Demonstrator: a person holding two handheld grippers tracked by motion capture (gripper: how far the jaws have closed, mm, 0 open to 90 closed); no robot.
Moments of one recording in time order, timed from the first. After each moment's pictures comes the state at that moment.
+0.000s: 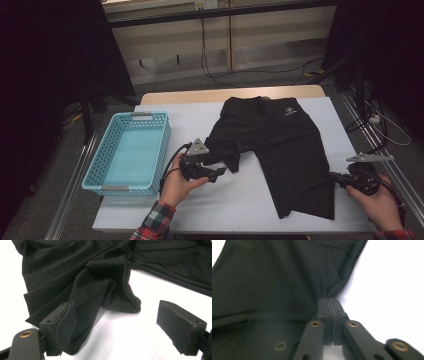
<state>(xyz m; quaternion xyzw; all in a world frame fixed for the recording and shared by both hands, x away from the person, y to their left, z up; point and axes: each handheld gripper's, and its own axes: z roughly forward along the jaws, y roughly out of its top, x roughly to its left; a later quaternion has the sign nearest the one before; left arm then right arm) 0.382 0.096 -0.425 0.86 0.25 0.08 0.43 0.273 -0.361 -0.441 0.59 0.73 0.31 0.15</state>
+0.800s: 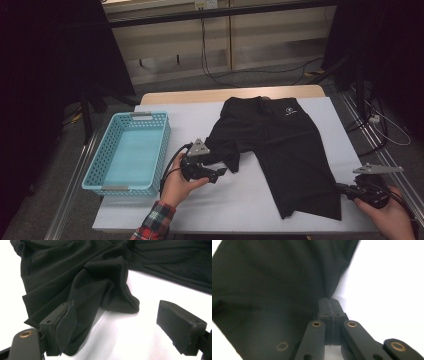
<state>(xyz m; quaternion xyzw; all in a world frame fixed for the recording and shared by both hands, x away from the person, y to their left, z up) 0.380 0.095 -0.423 0.86 0.25 0.09 0.43 0.242 -0.365 -0.438 0.58 0.75 0.29 0.15</state>
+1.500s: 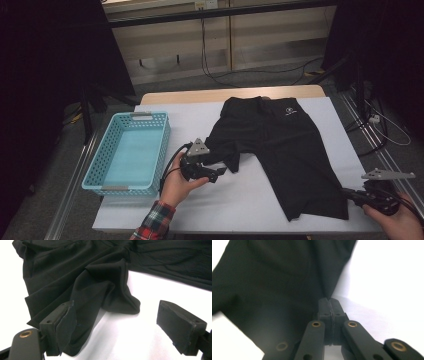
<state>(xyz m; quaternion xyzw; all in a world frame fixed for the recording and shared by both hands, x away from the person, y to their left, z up) 0.380 0.095 -0.421 0.86 0.24 0.09 0.43 0.225 -0.375 -0.434 0.58 0.74 0.30 0.14</state>
